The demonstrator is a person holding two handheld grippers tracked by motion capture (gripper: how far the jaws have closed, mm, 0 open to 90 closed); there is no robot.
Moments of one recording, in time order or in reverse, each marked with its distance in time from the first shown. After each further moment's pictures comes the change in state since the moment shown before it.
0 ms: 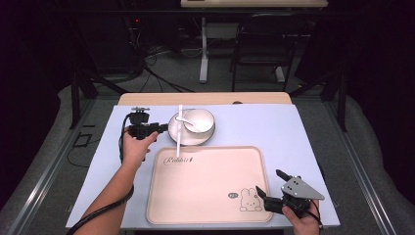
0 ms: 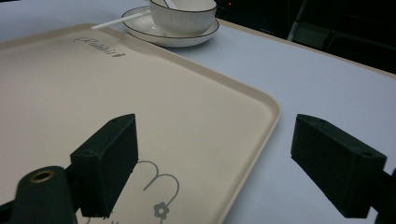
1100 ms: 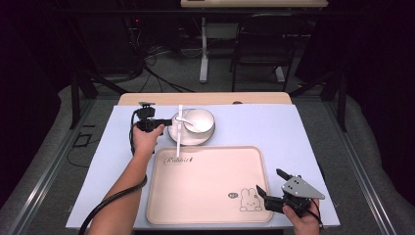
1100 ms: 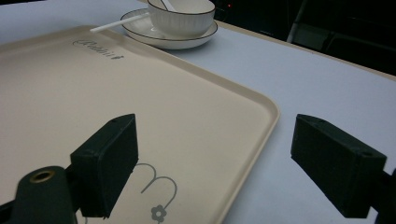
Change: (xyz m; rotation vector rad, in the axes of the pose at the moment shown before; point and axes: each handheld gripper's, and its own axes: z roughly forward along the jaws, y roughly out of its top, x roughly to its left) left arm 0.006 0.012 0.041 0.031 -0.004 -0.127; right arm -0.002 0.001 0.001 -0.007 -0.001 0.001
